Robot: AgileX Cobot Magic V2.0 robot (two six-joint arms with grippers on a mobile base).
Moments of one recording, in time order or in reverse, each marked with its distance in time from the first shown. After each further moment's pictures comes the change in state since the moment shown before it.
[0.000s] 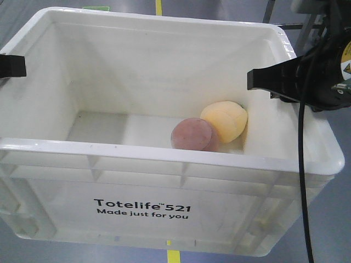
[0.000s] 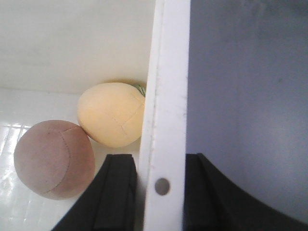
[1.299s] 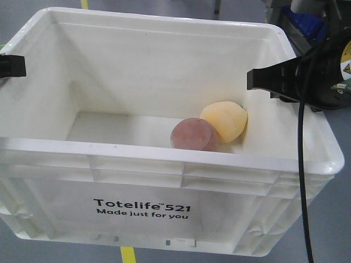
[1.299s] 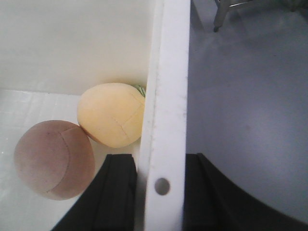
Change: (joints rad) left arm 0.000 0.000 0.000 0.000 0.000 0.000; right arm 0.000 0.000 0.000 0.000 -0.001 0.000
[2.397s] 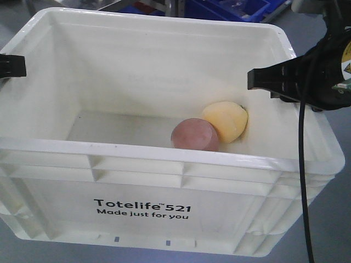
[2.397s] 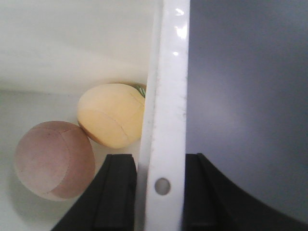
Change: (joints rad) left arm 0.000 0.000 0.000 0.000 0.000 0.000; right arm 0.000 0.000 0.000 0.000 -0.001 0.000
